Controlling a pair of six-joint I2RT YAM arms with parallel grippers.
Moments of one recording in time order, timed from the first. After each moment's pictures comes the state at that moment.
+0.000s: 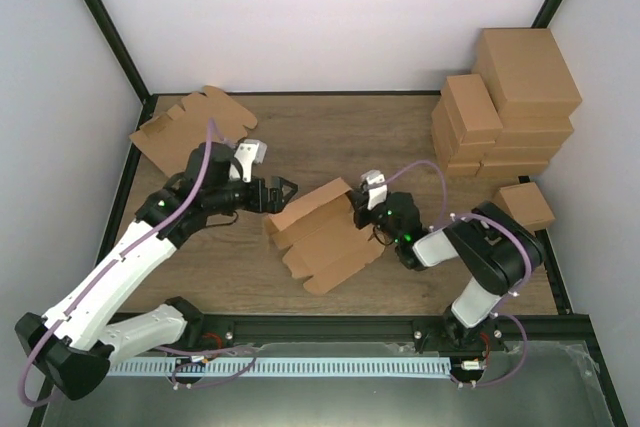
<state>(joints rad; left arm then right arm) -0.59 1.03 1.04 -0.64 0.25 -0.43 0.60 1.69 0.38 1.06 -0.11 0.09</state>
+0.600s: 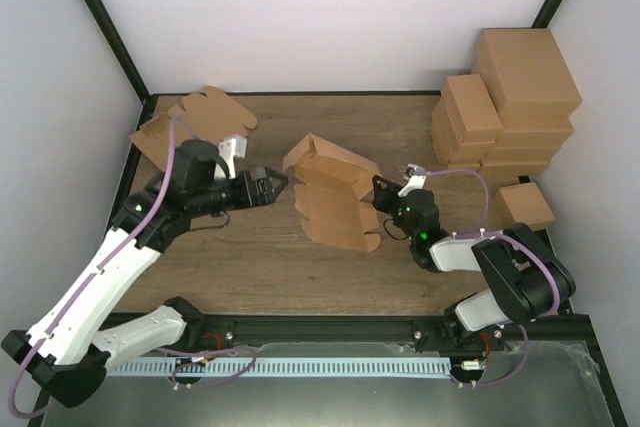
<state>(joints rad) -0.59 1.01 1.27 -0.83 0.20 -0.64 0.47 1.46 0.32 0.92 0.02 0.77</state>
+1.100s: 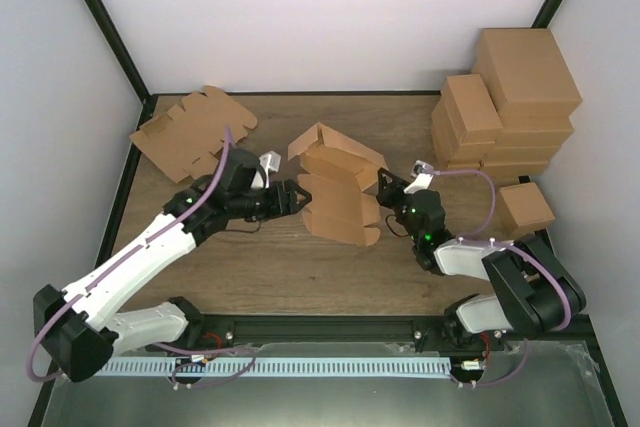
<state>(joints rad) -0.67 1.10 1.01 -0.60 0.30 -0.81 0.47 1.37 0.32 0.93 0.08 0.82</state>
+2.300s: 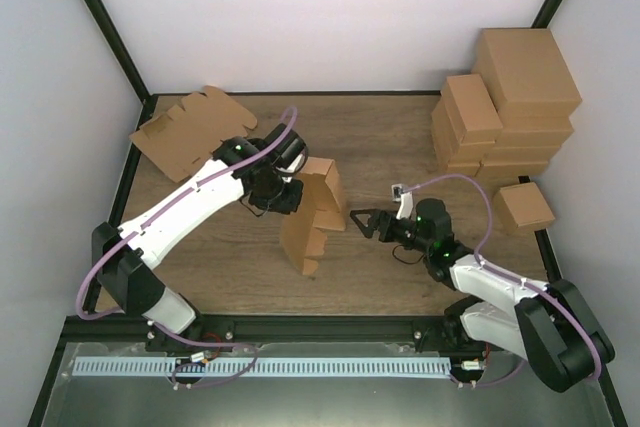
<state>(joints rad) -0.73 1.55 1.51 -1.23 0.04 -0.47 0.46 1.08 0.25 0.47 -0.43 0.71</state>
